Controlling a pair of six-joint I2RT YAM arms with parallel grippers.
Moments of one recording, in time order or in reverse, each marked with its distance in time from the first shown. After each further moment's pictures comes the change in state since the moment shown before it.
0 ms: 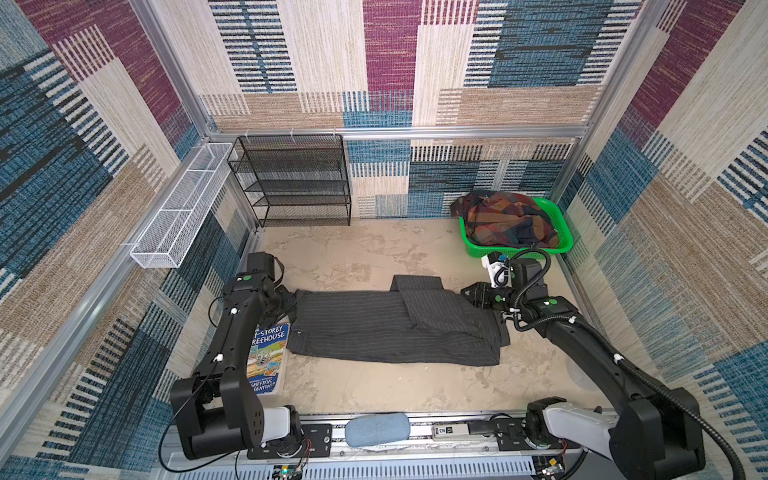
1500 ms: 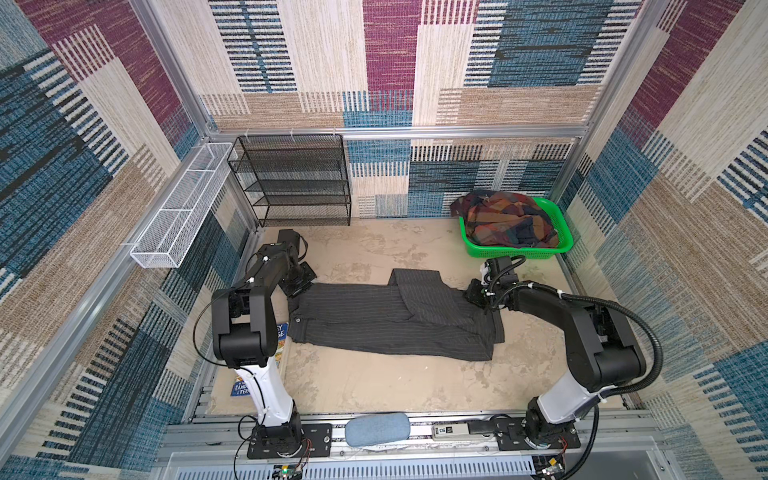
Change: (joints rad) left arm -0.116 0.517 0.333 0.122 0.109 -0.070; right arm -0.025 0.423 0.090 0.109 0.211 0.187
